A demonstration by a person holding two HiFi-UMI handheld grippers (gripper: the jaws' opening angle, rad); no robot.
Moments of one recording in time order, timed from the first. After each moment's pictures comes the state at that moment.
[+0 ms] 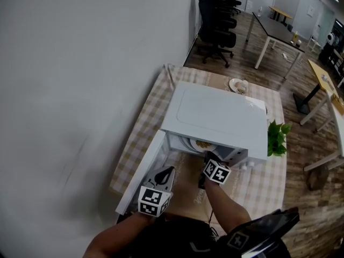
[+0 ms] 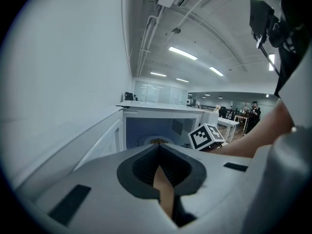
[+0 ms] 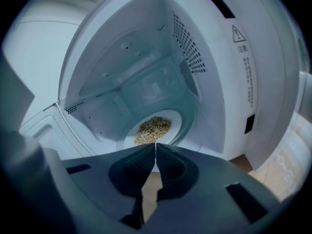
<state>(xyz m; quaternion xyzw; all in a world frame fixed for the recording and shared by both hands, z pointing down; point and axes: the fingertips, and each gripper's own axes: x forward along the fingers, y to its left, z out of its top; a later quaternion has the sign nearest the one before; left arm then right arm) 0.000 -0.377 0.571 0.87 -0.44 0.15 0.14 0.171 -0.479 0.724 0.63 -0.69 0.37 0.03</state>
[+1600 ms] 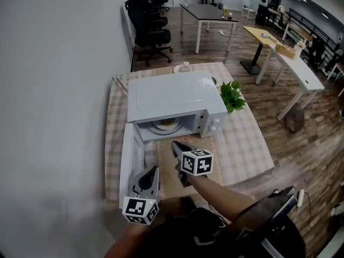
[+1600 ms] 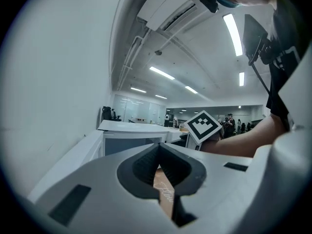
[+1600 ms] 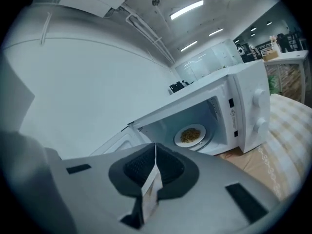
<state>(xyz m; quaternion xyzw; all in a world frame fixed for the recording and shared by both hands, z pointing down) -0.016 -0.281 0.495 0.94 -0.33 0.04 0.09 0.089 -0.366 0.564 0.59 -0.74 0.32 -0.02</state>
